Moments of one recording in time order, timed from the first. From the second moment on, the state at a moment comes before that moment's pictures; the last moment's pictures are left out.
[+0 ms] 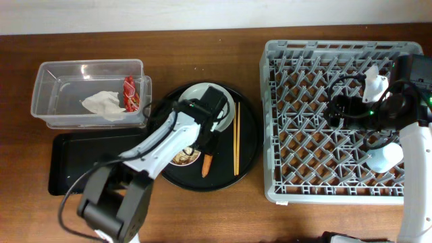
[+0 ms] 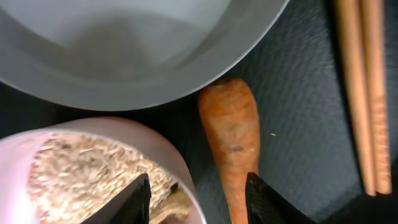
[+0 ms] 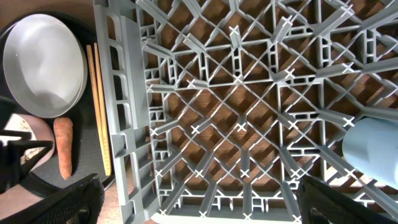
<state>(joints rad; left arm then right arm) -0.57 1.88 1.32 -0.90 -0.04 -0.13 -0.24 1.42 1.51 -1.31 -0.26 -0.01</state>
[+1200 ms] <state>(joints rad) 0.21 1.70 1.37 -1.16 0.42 0.04 -0.24 1.42 1.51 -1.32 -0.26 -0.01</state>
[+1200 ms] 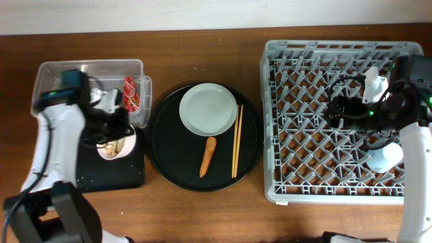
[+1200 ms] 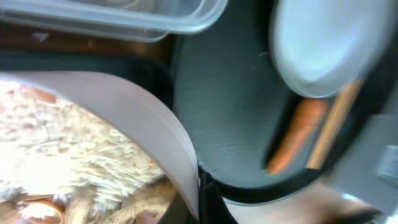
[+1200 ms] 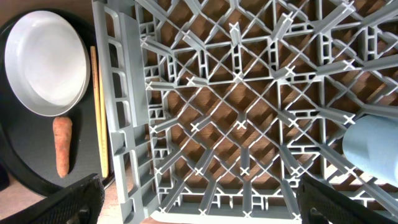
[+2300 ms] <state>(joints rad) 0.86 1.68 0.85 -0.76 1.54 0.30 -0.24 1.42 1.51 -1.33 -0.26 -0.01</state>
